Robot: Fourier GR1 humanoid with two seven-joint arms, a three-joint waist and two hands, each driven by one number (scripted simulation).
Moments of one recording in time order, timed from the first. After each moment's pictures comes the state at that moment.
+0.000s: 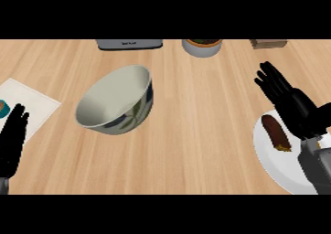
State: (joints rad) left arm 0.02 0.52 -0.03 -1.39 0.38 0.26 0.03; right arm -0.28 -0.46 0.16 -1.46 -0.45 0.05 0.05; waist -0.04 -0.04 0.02
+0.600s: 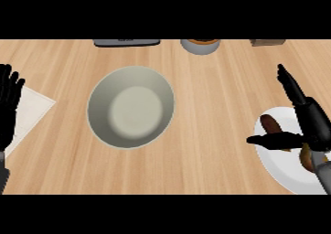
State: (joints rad) left arm -0.13 0.52 0.02 -1.51 0.37 0.24 -0.07; right arm -0.20 -0.54 0.21 -1.53 -0.02 -0.17 -0.13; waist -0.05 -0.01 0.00
